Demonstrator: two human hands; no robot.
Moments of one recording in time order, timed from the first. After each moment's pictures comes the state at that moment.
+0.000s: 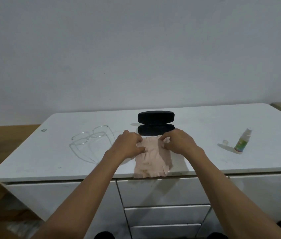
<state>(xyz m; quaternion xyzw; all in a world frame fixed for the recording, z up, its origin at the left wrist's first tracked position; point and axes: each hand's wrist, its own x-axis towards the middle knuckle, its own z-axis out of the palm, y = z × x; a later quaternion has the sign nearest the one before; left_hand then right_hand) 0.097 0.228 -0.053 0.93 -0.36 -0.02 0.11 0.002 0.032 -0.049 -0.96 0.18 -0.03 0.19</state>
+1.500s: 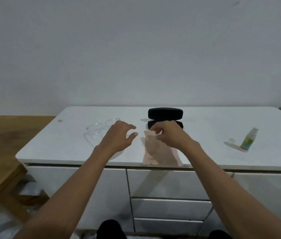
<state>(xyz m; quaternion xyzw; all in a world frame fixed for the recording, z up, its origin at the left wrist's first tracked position) 0.089 0.306 -0.042 0.90 -0.34 0.09 0.24 0.006 0.083 -0.028 -0.96 0.02 -0.09 0.26</state>
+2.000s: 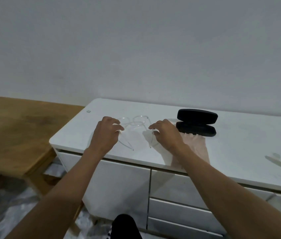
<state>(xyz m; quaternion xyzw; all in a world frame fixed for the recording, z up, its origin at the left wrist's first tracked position) 0.114 0.419 -0.056 0.92 -0.25 0.23 0.20 0.088 0.167 -0.070 -0.97 -0.06 -0.16 0.18</state>
